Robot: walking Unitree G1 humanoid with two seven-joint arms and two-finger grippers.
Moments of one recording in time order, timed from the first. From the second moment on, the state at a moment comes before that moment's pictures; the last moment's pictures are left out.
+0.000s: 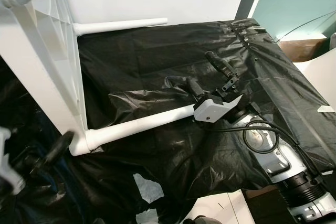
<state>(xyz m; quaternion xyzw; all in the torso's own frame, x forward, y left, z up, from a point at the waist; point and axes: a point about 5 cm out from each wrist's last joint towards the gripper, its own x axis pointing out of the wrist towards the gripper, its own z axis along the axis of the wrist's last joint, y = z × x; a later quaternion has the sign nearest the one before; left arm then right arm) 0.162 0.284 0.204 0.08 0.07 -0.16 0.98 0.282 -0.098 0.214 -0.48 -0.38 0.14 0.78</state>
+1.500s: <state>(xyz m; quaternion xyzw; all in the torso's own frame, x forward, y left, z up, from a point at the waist) 0.276 0.318 0.182 0.07 0.02 0.09 0.99 0.283 -0.065 0.298 -0.47 -0.61 0.01 0.64</state>
